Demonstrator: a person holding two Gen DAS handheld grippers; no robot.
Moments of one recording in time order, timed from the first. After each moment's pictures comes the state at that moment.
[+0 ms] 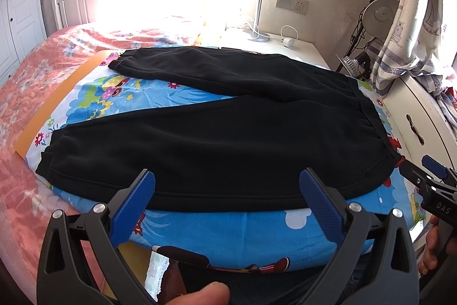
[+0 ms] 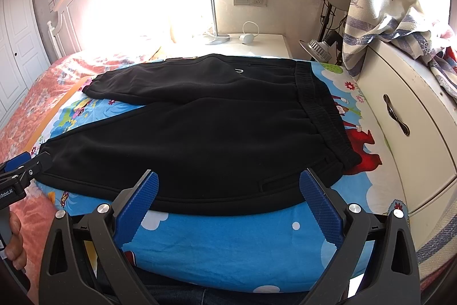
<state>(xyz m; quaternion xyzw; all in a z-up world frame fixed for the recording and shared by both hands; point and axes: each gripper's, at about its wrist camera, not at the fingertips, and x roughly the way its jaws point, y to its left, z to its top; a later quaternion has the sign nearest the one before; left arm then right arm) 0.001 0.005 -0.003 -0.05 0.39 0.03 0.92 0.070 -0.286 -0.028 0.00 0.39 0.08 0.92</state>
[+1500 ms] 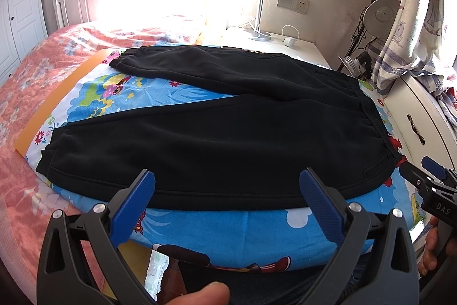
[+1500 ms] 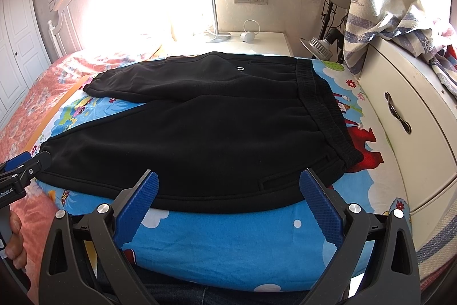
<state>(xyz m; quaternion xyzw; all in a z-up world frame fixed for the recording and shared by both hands) 0.002 0.007 -0.005 -0.06 0.40 0.03 0.92 0.072 -0.287 -0.031 0.00 0.39 0.08 0.92</state>
